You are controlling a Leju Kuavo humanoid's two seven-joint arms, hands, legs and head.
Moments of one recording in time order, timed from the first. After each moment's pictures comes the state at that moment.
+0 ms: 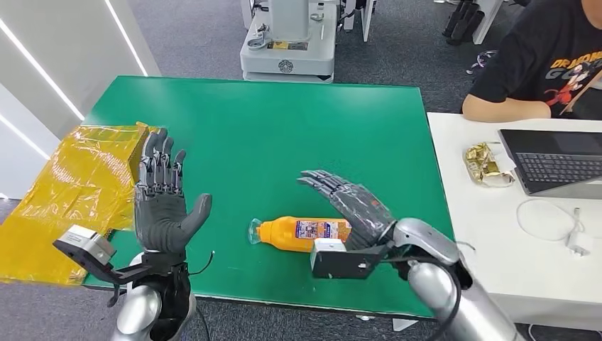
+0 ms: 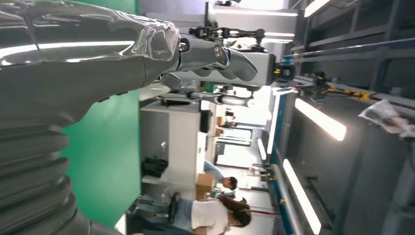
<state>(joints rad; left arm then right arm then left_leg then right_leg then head) -0.01 -0.05 -0.40 -1.87 0.13 0.23 -0.40 -0.35 -0.18 0.49 -1.65 0.56 0.23 -0.06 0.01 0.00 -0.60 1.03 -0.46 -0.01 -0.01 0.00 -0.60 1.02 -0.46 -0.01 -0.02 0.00</state>
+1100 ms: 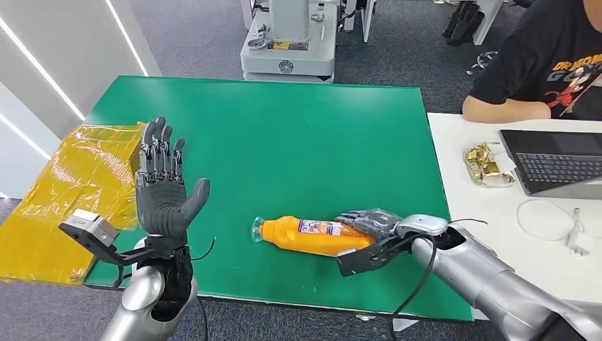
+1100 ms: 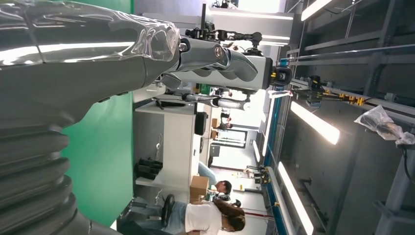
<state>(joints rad) -0.13 0.03 -0.44 -1.77 0.29 0.30 -0.49 -0.86 -0.31 1.13 -0.73 0.52 0.32 -0.27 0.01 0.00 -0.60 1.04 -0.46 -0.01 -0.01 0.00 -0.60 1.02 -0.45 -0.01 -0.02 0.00</state>
